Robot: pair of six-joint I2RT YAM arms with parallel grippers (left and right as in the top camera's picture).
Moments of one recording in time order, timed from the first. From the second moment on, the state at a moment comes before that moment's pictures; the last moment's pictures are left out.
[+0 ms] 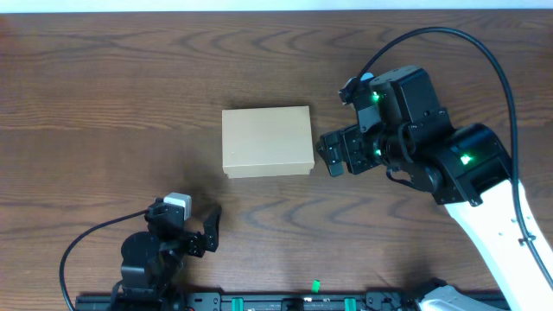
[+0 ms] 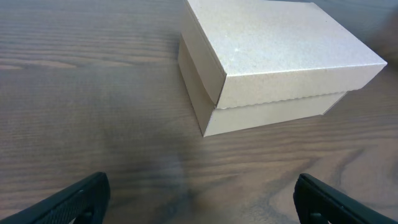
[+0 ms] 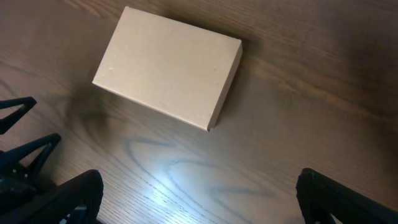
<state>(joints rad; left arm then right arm) -0.12 0.01 0.16 -0.62 0.24 -0.09 0.50 1.32 1.52 -1.17 -0.12 0.17</state>
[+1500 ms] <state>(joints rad) -0.12 0.01 0.16 -0.62 0.24 -0.09 0.68 0.08 0.22 -0.61 -0.03 0.05</state>
